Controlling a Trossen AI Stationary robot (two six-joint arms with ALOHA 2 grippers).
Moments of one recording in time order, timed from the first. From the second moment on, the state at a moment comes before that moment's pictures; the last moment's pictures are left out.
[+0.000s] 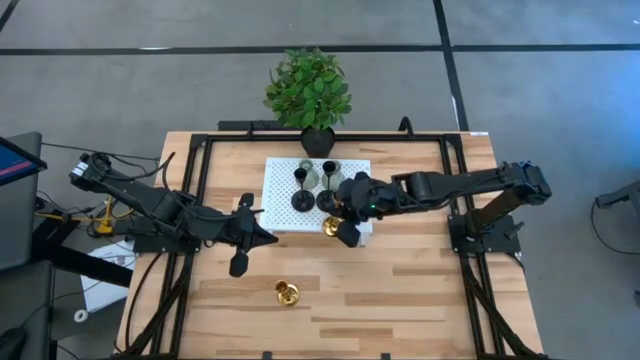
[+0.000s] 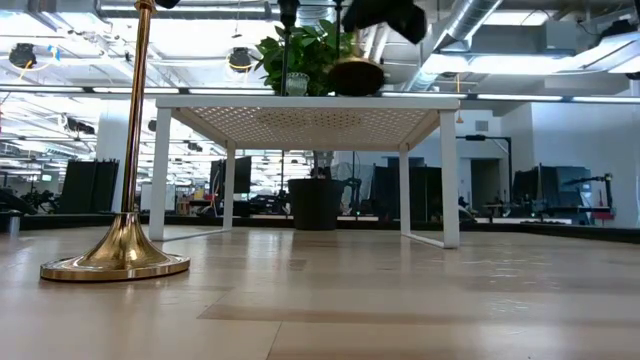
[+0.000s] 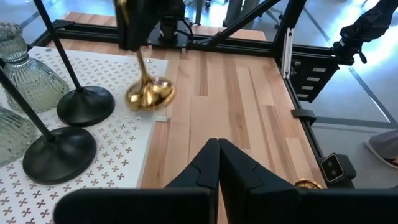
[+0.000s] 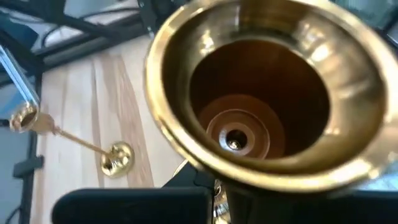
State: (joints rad) left arm -0.47 0.85 0.93 -0.38 -0.36 -0.24; right arm 0.13 1.55 1.42 -0.60 0.21 0.41
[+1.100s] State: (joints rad) left arm -0.47 0.85 0.93 -0.38 -0.36 -0.24; right arm 0.11 1.60 1.41 -0.59 0.27 0.33
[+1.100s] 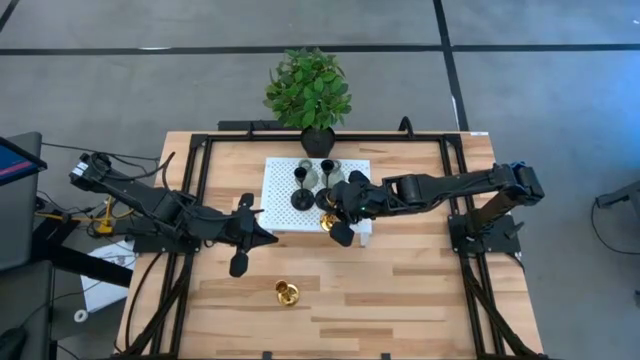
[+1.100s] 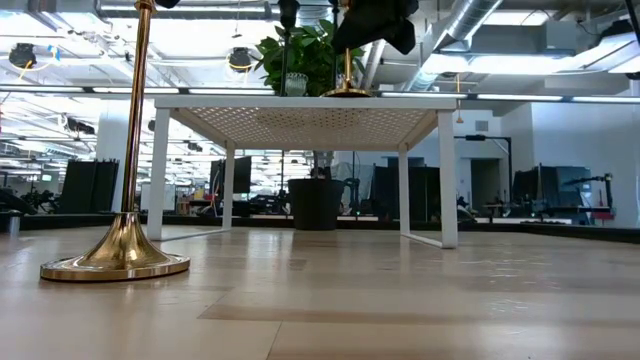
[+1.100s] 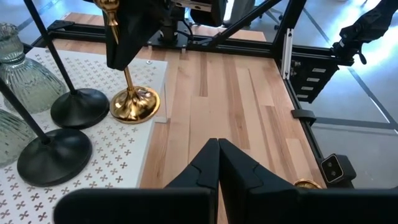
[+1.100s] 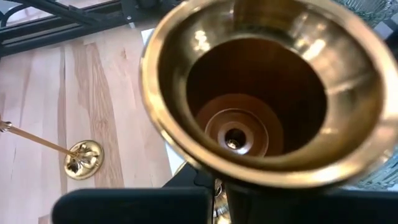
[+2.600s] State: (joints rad) left arm -0.47 0.85 0.93 -0.38 -0.36 -0.24; right arm 0.12 1.60 1.41 -0.60 0.27 0.30
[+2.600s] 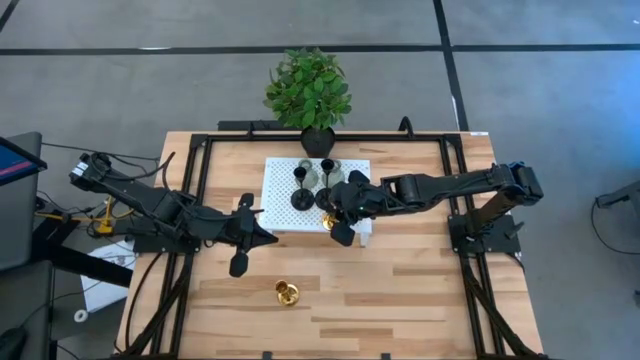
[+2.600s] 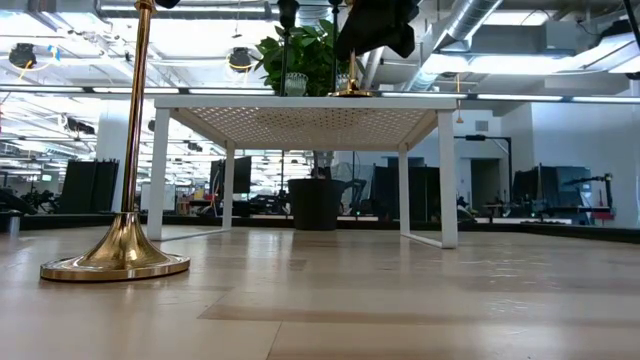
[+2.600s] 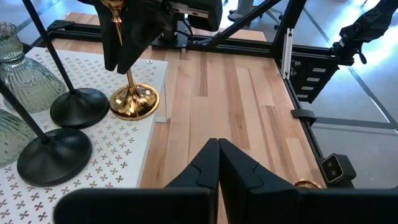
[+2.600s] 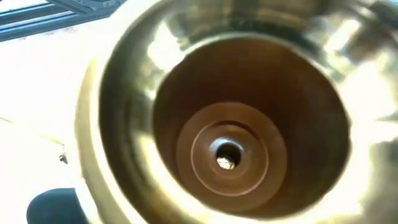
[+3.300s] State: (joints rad) left arm -0.47 0.85 0.93 -0.38 -0.36 -0.24; right arm 0.12 1.60 1.41 -0.64 0.21 0.30
